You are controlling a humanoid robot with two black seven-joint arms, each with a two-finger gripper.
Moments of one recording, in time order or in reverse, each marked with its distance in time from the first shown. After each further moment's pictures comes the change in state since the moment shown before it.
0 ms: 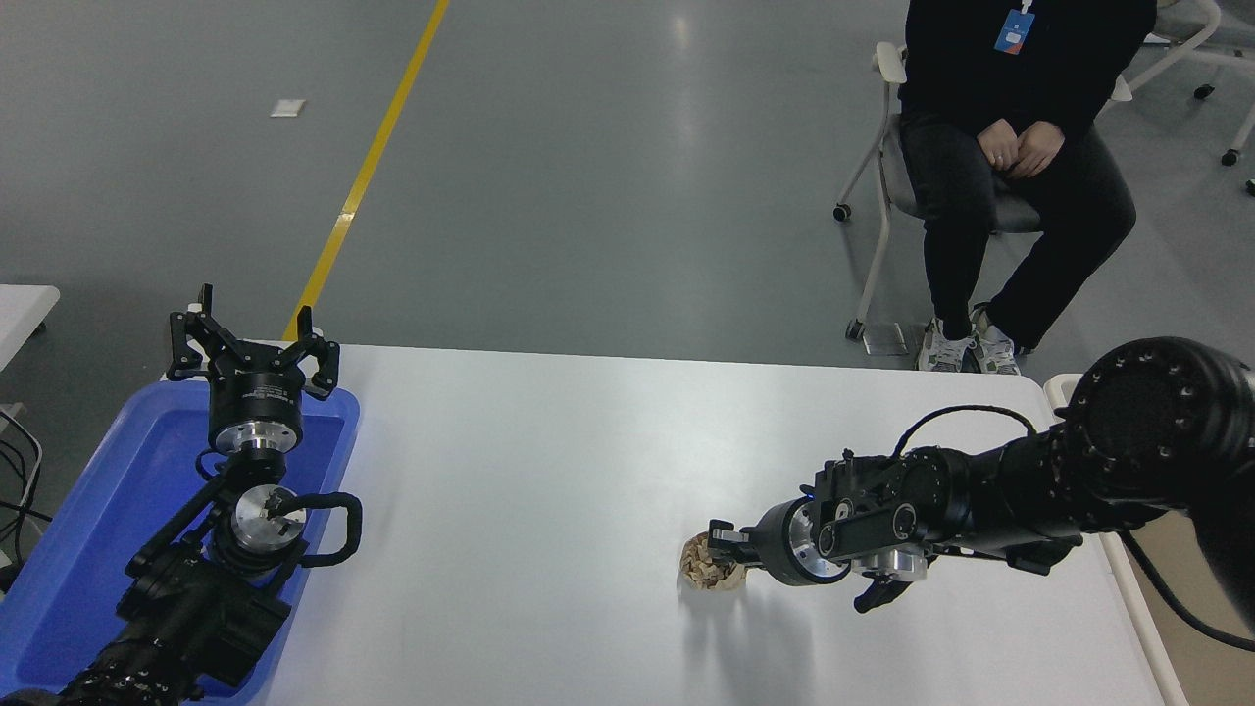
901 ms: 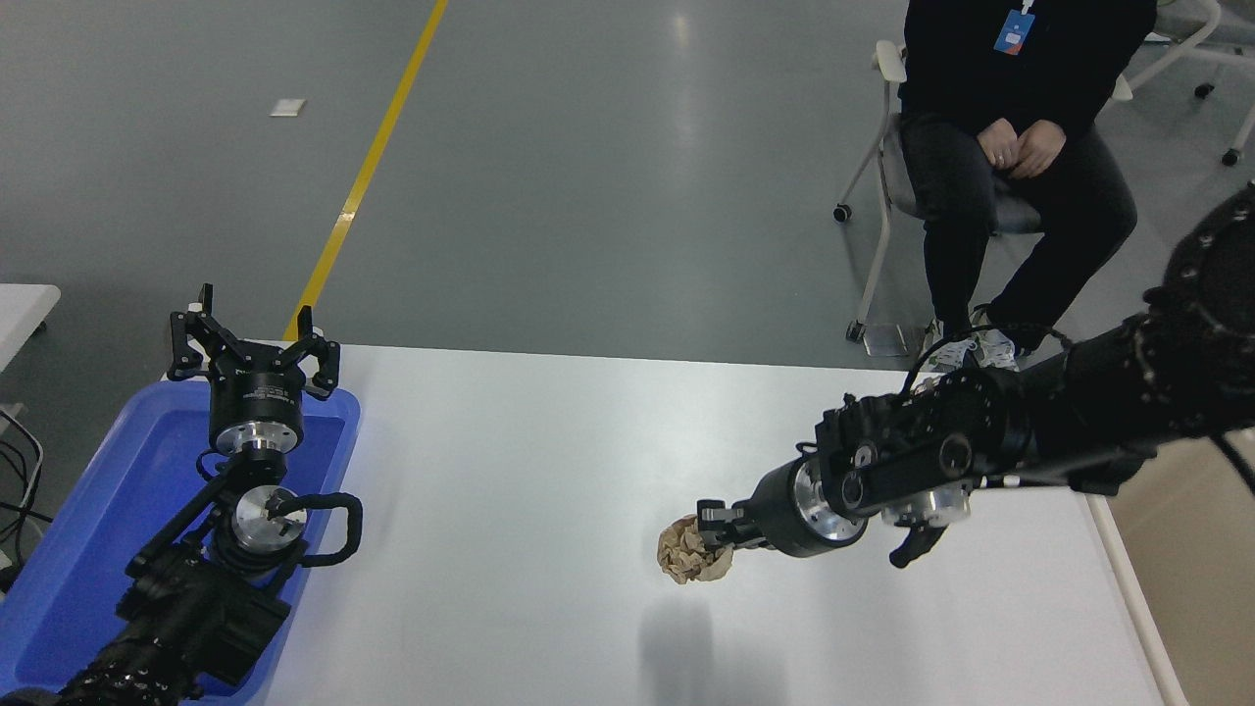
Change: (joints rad) left arm 0.000 0.000 0.000 0.000 0.000 0.000 0.000; right arm 0.499 -0.136 -0.069 0.408 -0.012 0.147 0.027
